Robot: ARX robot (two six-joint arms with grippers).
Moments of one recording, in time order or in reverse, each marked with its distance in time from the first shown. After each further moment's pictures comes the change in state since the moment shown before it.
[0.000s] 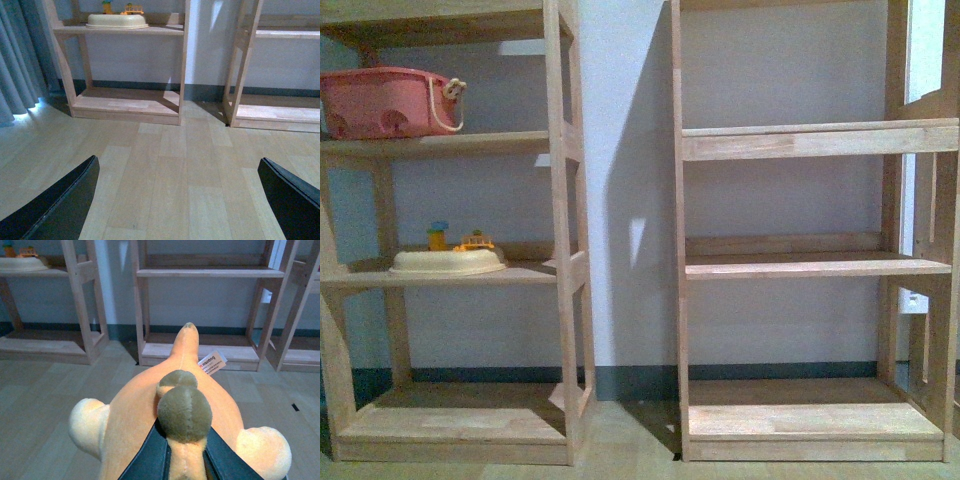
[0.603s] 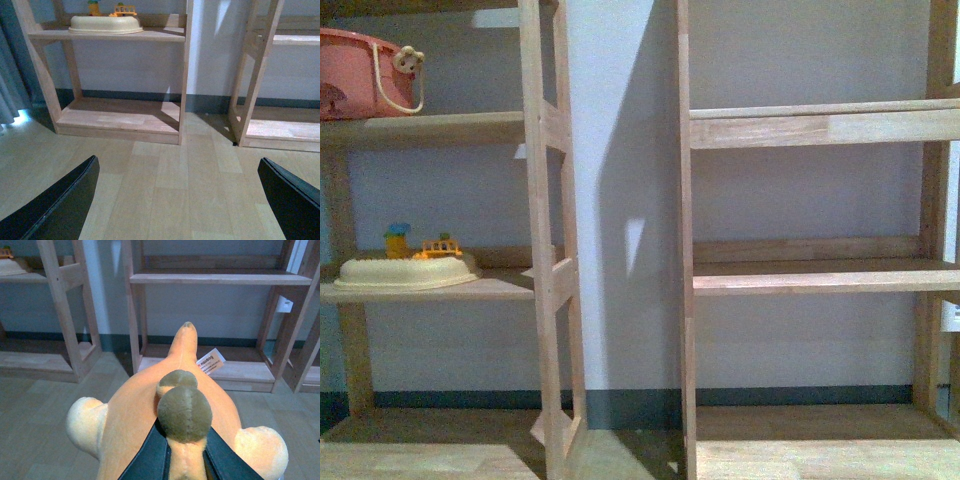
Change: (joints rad) left arm 0.000 0.000 0.000 0.000 0.000 0.000; right arm 0.000 0.000 0.000 0.000 0.001 0.000
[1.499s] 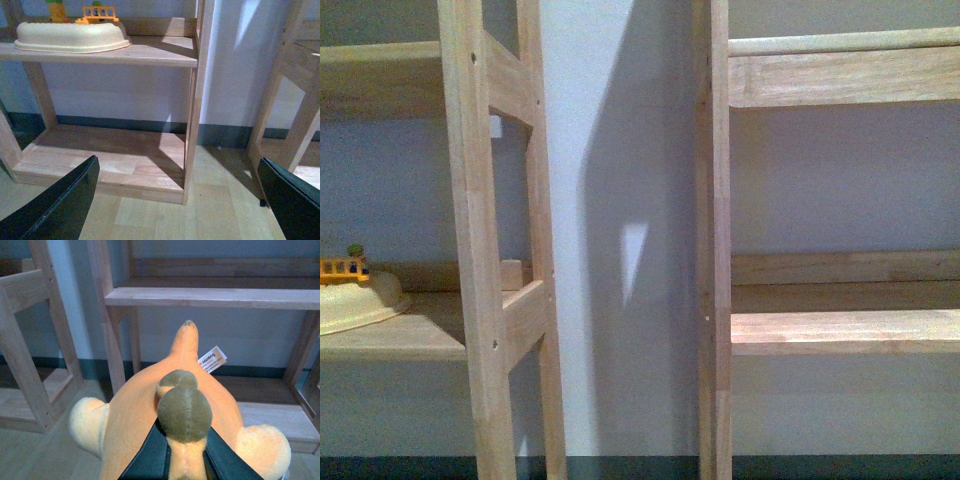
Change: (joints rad) left arm 0.000 0.000 0.000 0.000 0.000 0.000; right arm 0.000 0.000 0.000 0.000 0.000 0.000
